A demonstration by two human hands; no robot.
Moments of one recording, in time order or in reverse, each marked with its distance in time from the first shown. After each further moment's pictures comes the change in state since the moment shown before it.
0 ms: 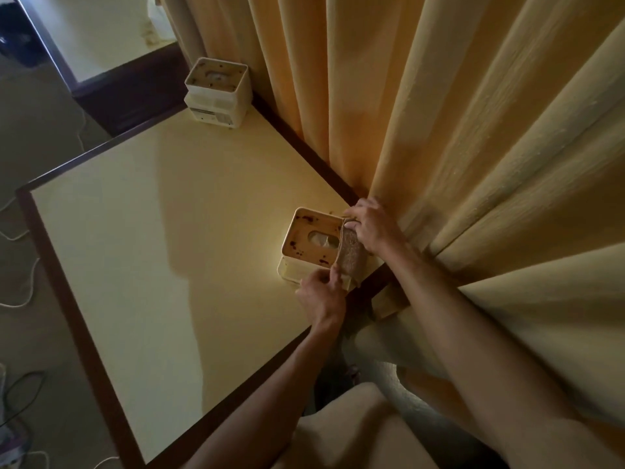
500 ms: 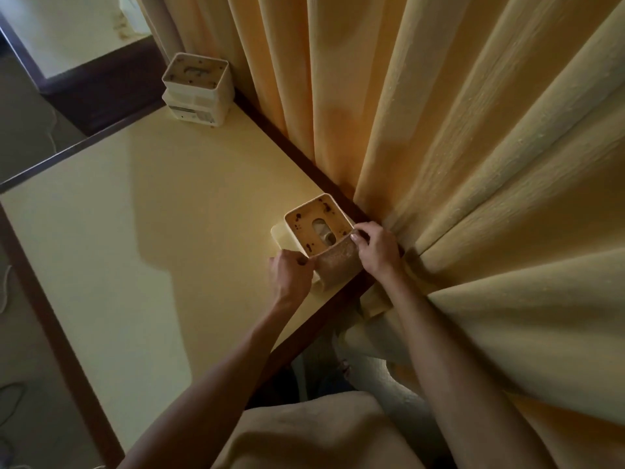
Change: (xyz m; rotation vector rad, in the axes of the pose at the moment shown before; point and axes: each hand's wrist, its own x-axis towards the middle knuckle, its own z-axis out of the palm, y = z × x) left_hand 0.059 0.014 -0.033 0.420 -0.137 0.270; right_hand -0.050 0.005 0.010 0.234 0.182 0.270
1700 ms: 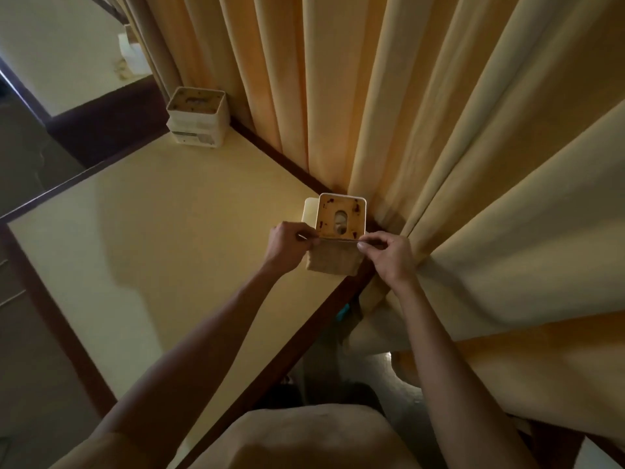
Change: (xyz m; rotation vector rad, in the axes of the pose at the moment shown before) left_hand 0.011 0.003 -0.063 0.014 -0.206 0.455; right_hand -0.096 -0.030 -0.017 0.280 0.194 0.157
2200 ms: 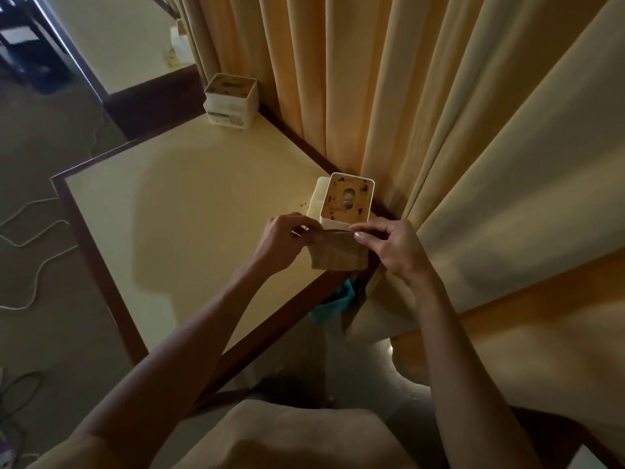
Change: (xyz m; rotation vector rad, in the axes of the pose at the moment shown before) left_hand -0.102 0.029 -0.013 0.076 0.065 0.153; right_hand -0.075 -0.030 -0.057 0.095 -0.311 -0.218
